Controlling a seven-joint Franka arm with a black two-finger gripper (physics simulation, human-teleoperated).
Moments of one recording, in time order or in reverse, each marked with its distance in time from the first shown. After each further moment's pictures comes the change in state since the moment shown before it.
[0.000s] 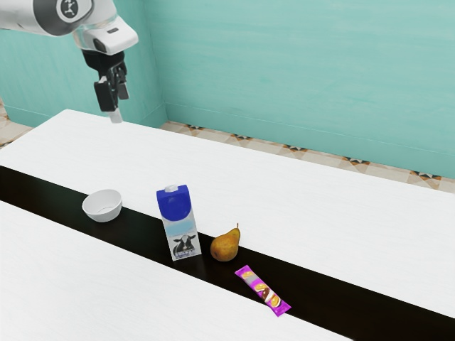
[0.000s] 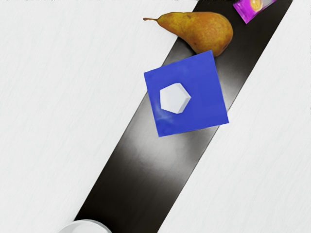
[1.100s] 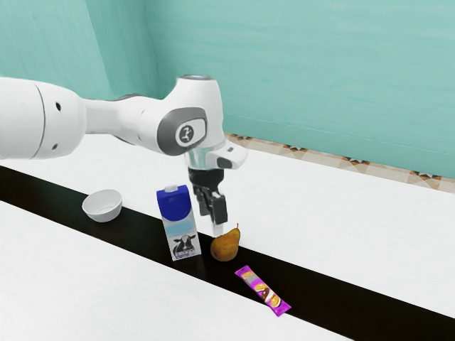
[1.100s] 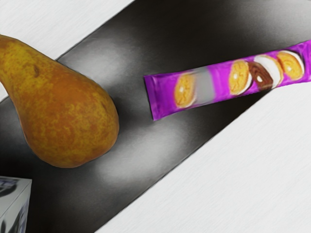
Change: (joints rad) arm -0.165 0.272 -0.099 -0.251 -0.180 0.293 -0.621
